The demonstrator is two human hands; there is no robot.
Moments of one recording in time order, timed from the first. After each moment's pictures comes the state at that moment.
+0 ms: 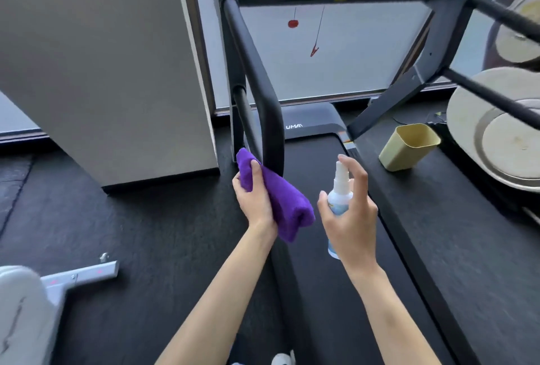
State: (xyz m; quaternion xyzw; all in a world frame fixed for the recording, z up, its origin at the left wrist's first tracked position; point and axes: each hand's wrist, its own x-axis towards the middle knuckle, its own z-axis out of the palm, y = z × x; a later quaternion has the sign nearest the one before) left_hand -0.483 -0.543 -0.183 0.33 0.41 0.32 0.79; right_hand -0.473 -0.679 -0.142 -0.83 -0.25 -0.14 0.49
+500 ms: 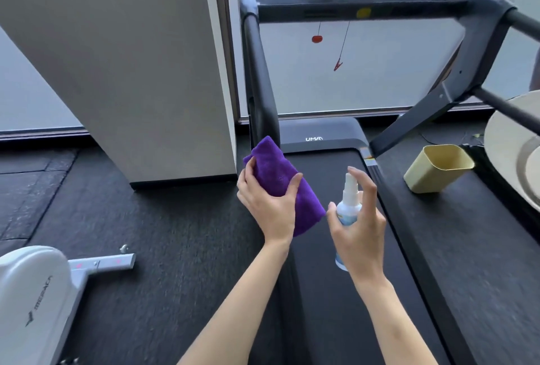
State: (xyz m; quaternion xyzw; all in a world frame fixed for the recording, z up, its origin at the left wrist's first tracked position) left_hand -0.471 -0.587 -0.154 0.63 0.42 0.46 0.46; right_hand -0.442 -0.706 -0.144 -0.80 -0.27 -0.10 0.52
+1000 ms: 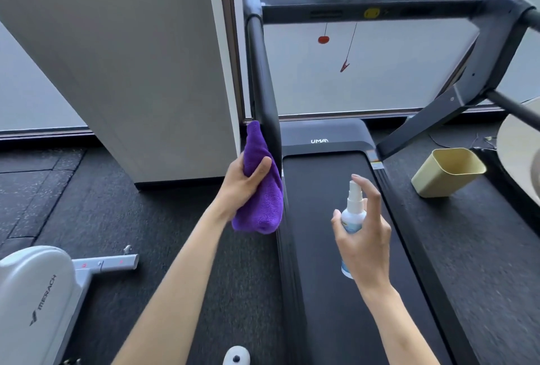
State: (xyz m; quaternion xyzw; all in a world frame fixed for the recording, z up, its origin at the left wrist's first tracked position) left_hand -0.482 -0.489 -0.138 0.69 0.21 0.24 0.65; right_hand -0.420 -0.704 -0.157 -0.80 -0.28 -0.09 0.52
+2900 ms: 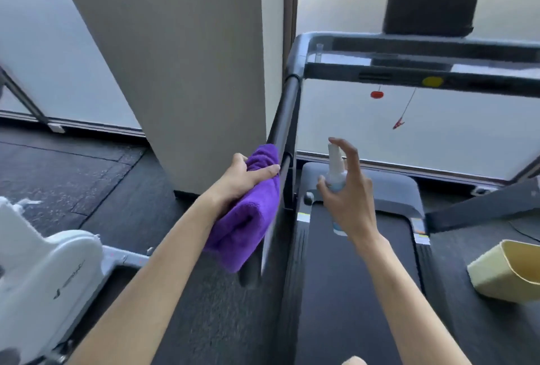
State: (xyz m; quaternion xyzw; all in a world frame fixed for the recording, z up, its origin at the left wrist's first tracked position) left_hand -0.390 -0.418 -0.058 0.66 0.44 0.17 0.59; right_hand -0.238 -0.565 -0.070 -0.70 -0.48 -0.01 0.53
